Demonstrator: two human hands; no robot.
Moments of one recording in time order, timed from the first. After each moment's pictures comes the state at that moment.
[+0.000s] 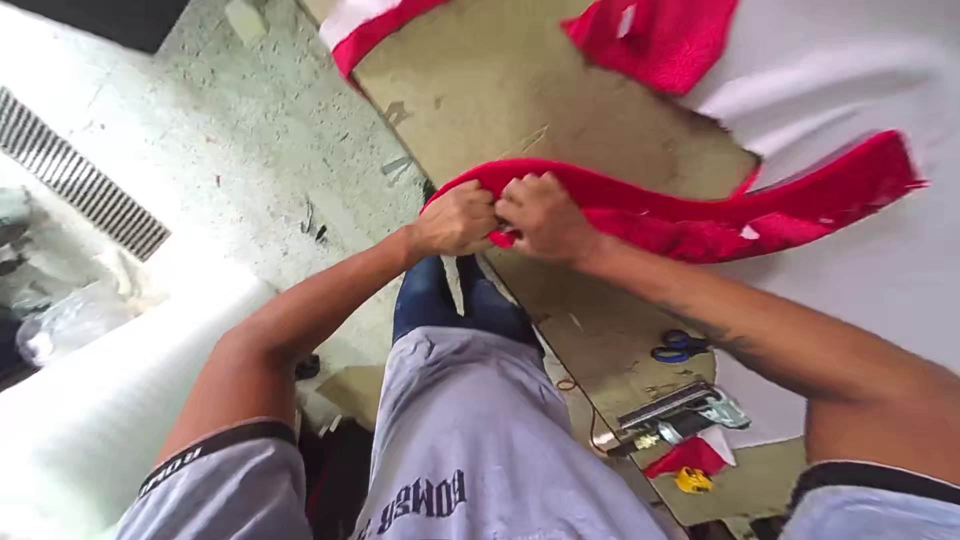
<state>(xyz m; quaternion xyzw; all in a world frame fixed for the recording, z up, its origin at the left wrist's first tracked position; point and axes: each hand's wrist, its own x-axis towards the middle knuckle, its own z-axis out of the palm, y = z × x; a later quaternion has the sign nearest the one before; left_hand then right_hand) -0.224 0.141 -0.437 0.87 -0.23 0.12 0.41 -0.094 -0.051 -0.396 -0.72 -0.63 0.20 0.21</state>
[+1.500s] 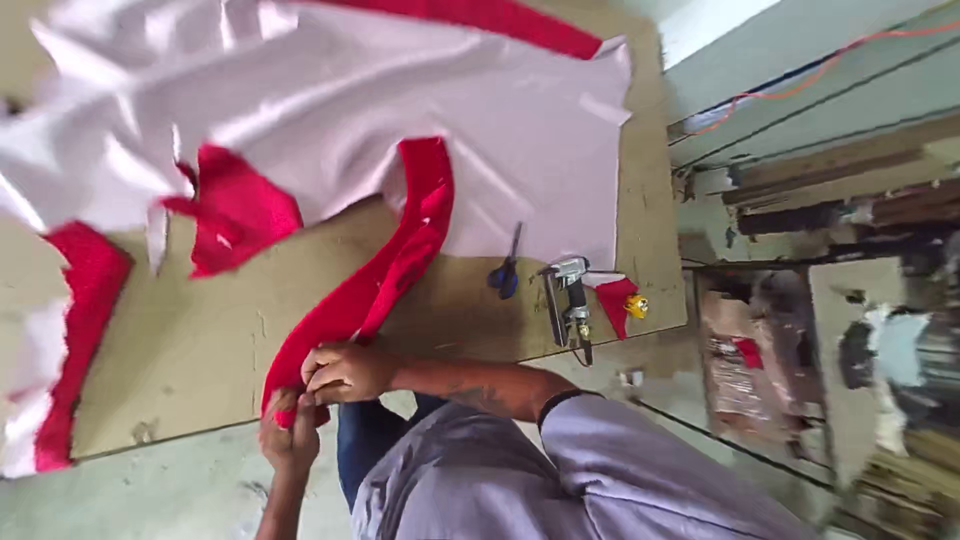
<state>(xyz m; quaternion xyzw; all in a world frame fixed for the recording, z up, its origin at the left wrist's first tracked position) -0.236 0.086 -0.404 0.80 -0.04 0.07 0.59 -0.162 -0.102 -0.388 -0.75 -0.33 0.11 0.57</state>
